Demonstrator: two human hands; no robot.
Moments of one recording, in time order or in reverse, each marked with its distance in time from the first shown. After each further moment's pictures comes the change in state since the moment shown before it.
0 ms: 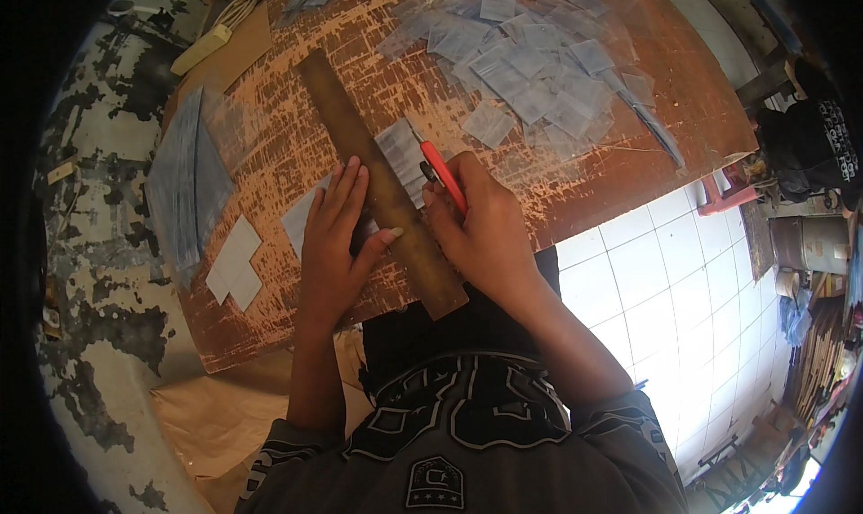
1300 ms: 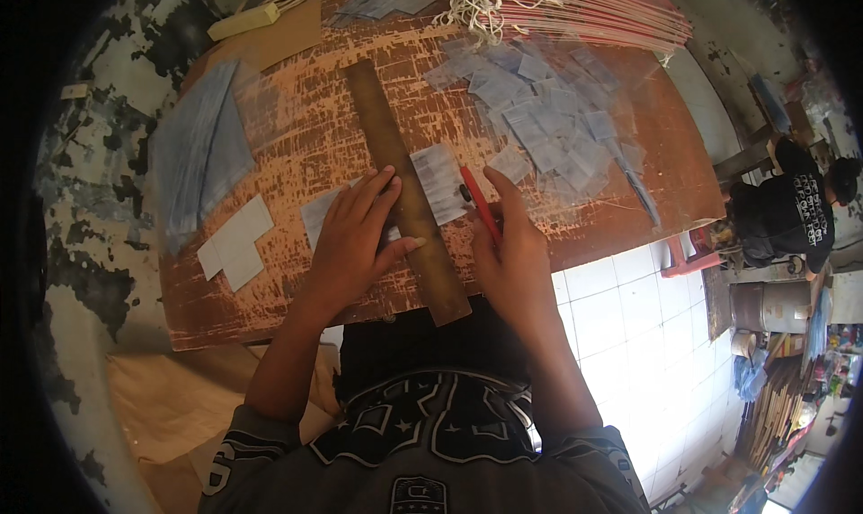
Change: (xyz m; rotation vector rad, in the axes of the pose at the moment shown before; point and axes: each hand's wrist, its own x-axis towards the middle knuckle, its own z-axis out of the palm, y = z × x) left_hand 0.001 -0.009 0.003 0.103 0.074 0.096; right_hand -0.011 -0.033 -0.020 -0.169 -0.024 -0.006
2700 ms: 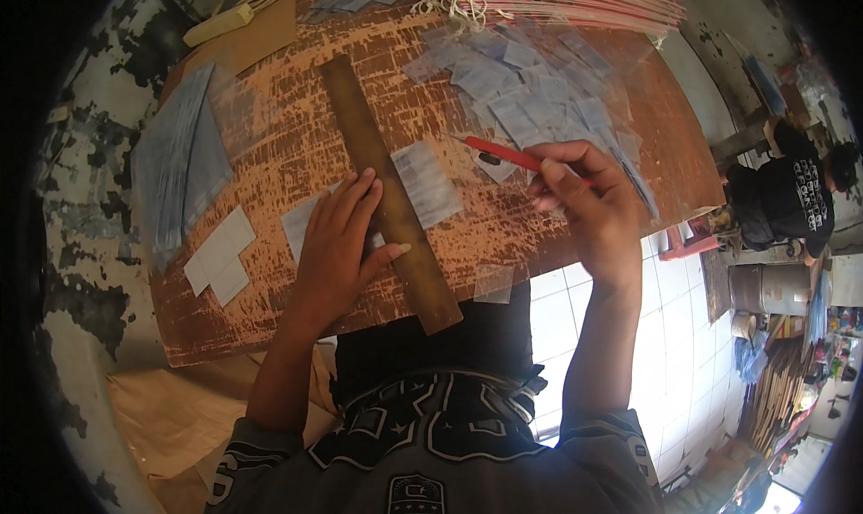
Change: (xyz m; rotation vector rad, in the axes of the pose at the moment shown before) left_hand 0.000 0.004 -0.003 0.004 -0.063 -0.047; right_hand 0.051 0.025 -0.084 0.663 -0.030 0.162
